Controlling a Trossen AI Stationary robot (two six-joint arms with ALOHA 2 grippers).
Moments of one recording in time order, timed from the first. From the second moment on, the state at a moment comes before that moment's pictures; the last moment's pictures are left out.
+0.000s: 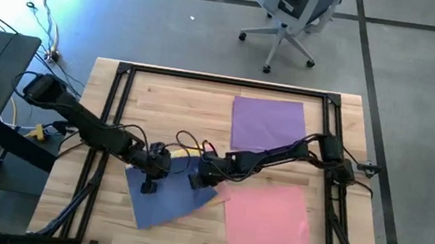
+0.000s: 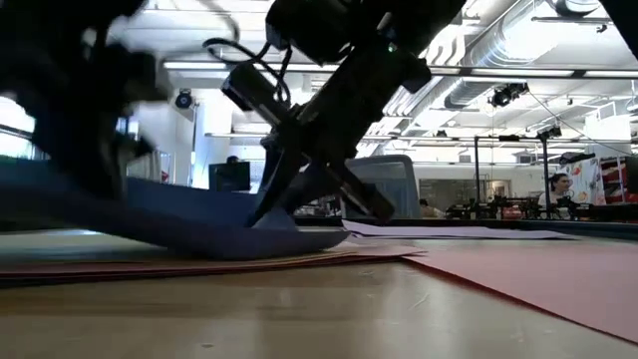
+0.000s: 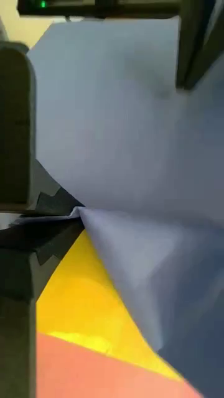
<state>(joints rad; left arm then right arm) -0.38 1.27 0.63 -0.43 -0.16 -0.39 0.16 2.12 1.41 -0.20 -0.08 1.30</state>
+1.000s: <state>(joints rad) -0.43 0.87 1.43 -1.04 -0.69 -0.36 -0.24 1.97 1.69 -0.50 0.12 1.14</state>
